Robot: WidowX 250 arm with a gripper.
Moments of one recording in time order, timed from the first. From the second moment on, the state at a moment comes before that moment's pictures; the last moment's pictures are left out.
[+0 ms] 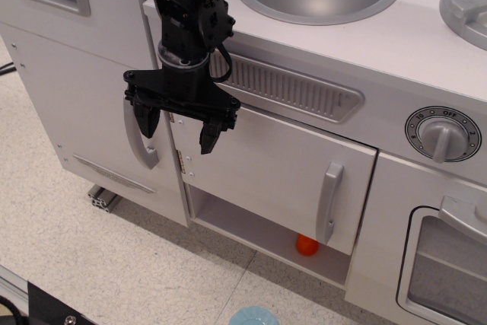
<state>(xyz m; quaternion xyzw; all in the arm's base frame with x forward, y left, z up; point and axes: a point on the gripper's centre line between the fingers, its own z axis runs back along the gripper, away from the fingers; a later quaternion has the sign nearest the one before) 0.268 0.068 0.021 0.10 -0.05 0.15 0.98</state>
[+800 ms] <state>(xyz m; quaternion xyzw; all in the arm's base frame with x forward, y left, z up) 0.267 0.000 -0.007 0.05 -0.08 0.06 0.99</state>
